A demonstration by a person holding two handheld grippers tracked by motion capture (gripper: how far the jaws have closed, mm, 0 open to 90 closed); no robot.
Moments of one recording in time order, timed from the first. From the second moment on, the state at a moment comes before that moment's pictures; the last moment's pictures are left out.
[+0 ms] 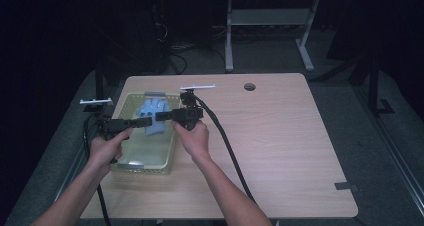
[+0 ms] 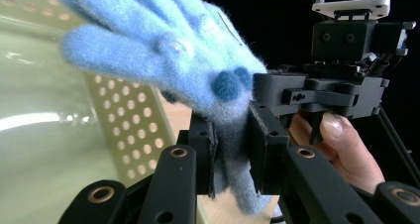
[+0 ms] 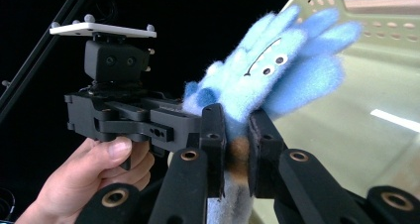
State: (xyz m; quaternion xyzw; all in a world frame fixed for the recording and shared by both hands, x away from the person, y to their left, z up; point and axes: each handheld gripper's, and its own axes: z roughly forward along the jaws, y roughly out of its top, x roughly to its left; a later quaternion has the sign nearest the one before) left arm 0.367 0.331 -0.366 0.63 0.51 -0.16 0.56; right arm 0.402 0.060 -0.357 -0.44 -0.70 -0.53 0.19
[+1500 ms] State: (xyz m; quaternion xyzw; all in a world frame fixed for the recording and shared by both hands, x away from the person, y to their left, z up) left arm 0.373 0.372 -0.417 0.65 0.56 -0.17 0.47; right arm 0.411 0.115 -0.424 -0.46 -0.72 -0.47 0.22
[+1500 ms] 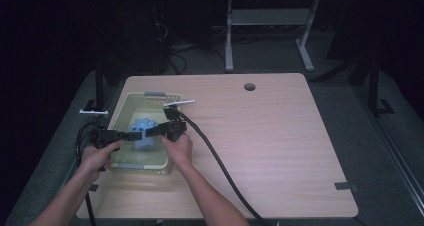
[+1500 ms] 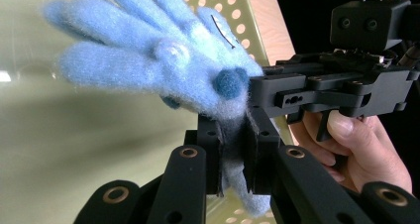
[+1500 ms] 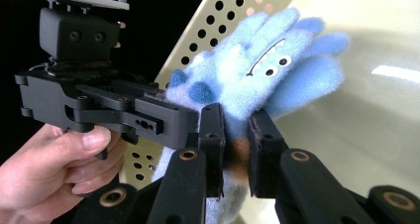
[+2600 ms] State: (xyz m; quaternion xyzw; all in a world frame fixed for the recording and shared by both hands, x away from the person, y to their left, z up) left arm 0.398 0.347 -0.424 0.73 0.62 -0.11 0.26; right arm 0.402 0.083 -0.396 -0.46 -0.73 -0.47 0.15
